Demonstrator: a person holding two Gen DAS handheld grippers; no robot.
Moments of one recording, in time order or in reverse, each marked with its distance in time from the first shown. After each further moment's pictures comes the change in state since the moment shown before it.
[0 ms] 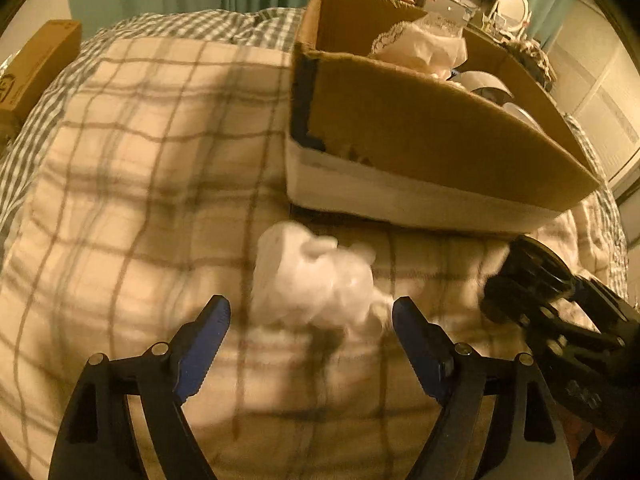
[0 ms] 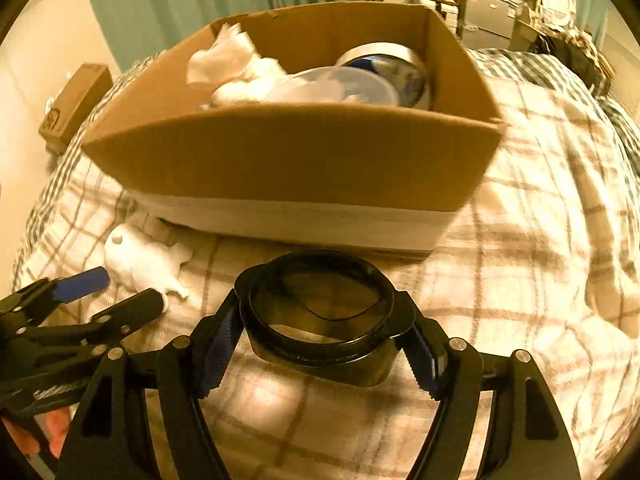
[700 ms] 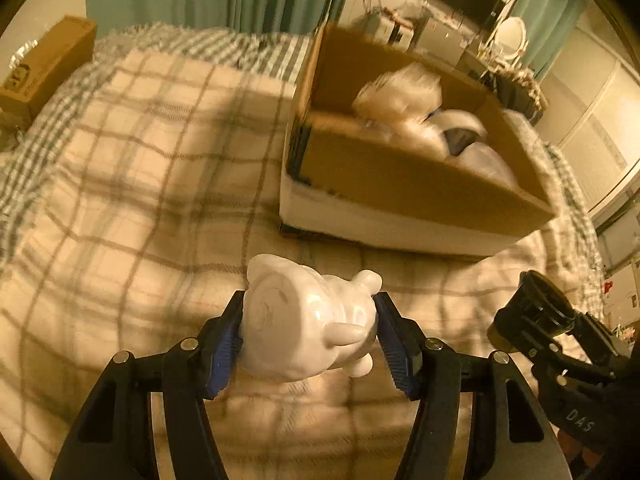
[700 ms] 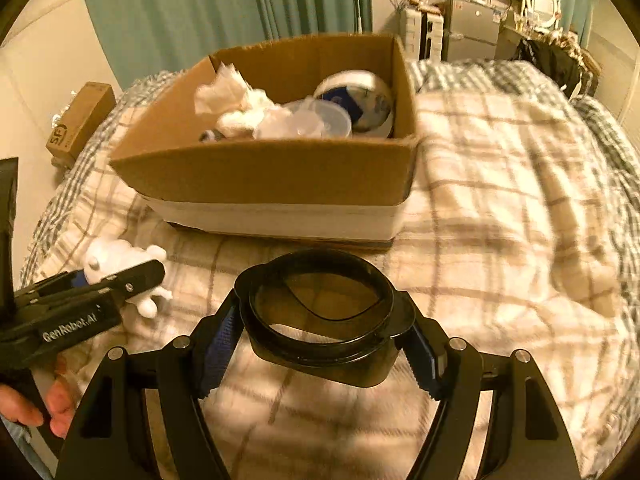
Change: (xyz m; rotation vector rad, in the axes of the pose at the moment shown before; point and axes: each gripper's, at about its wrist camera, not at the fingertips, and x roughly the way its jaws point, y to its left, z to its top) left arm -0.056 0.001 -0.008 -0.068 -0.091 -0.076; right arm -0.050 -0.008 -0.016 0.013 -0.062 -0.022
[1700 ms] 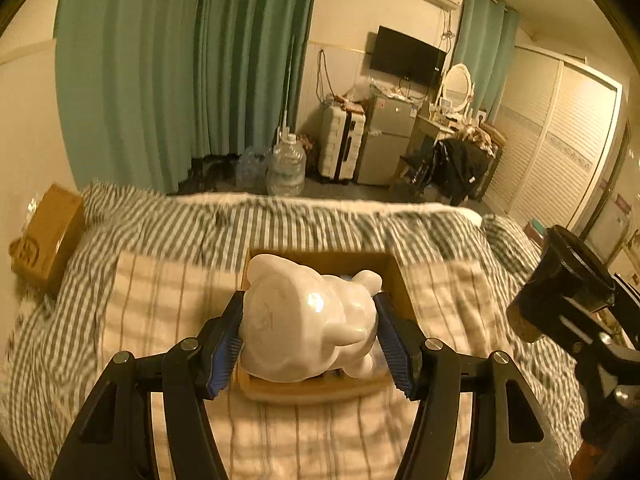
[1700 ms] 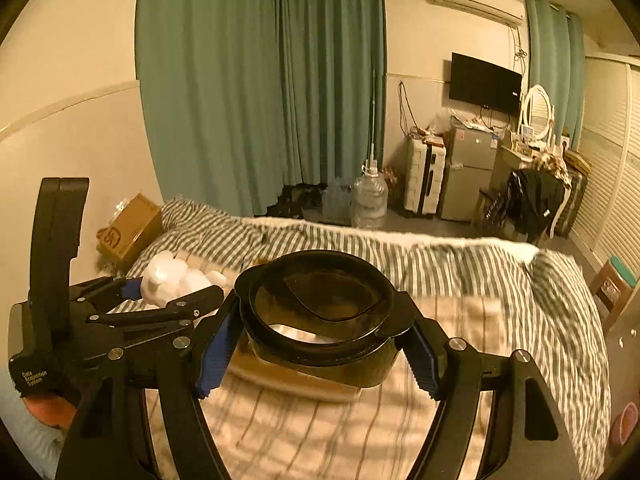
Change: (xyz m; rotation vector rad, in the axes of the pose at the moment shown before) left arm -0.108 -0.077 0.133 0.157 -0.314 -0.028; right arm -0.185 0.024 0.117 -0.120 -0.403 -0.004
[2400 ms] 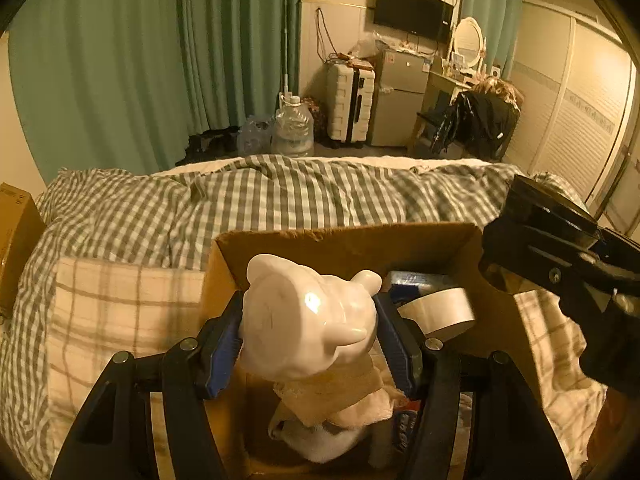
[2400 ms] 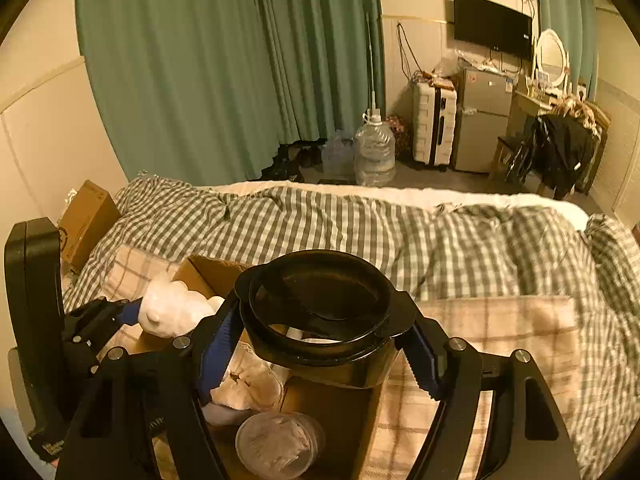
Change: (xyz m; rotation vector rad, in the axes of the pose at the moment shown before) left arm 0.171 0.009 -0.018 0.075 0.125 0.055; right arm 0.199 -0.050 -0.008 0.096 0.169 0.051
